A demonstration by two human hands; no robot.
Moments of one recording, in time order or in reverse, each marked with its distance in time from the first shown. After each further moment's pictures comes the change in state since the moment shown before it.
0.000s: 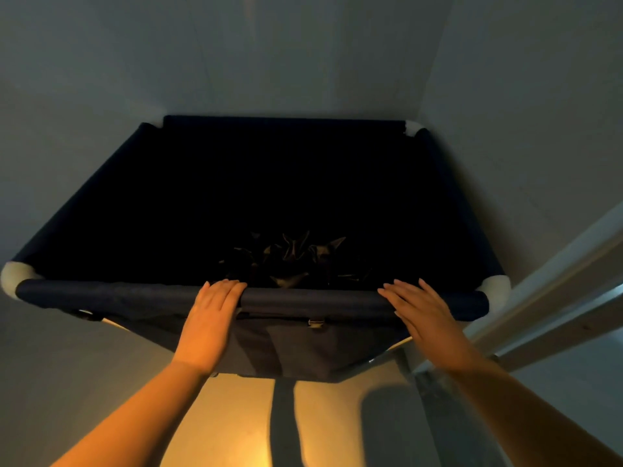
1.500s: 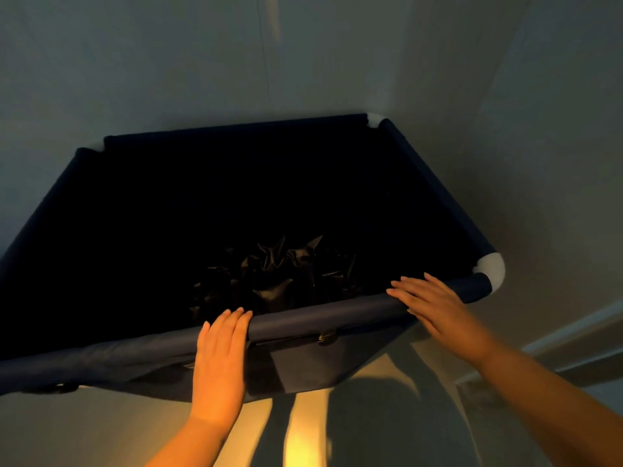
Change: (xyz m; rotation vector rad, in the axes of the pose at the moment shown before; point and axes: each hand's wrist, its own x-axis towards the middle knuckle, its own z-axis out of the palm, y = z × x) left_hand -0.065 -0.090 -0.013 -0.106 0.003 -0.249; right_hand 0.088 -0.065 0.054 0.039 -0.164 -0.123
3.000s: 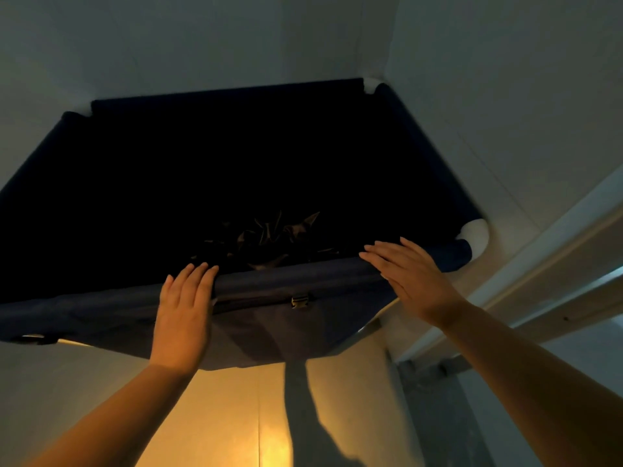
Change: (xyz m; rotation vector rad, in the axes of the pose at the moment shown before) left_hand 0.086 0.187 0.078 0.172 0.043 0.160; right_hand -0.093 0.172 -0.062 -0.051 0.099 0.055
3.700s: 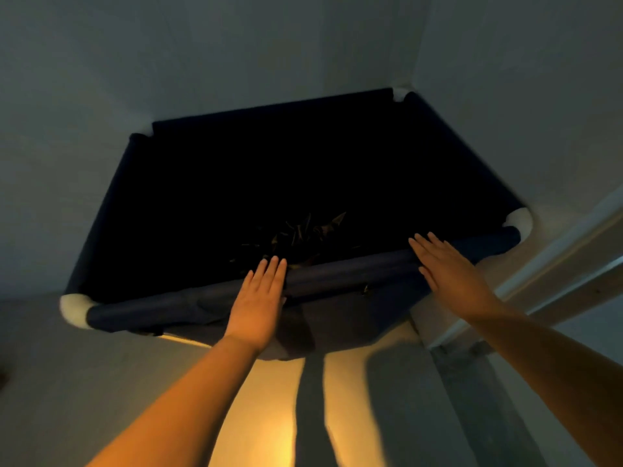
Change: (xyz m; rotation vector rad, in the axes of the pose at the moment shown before) left_hand -0.003 -0.067 -0.035 0.081 -0.212 0.219; right_hand 0.026 -0.093 -0.005 -0.152 -0.154 0.359
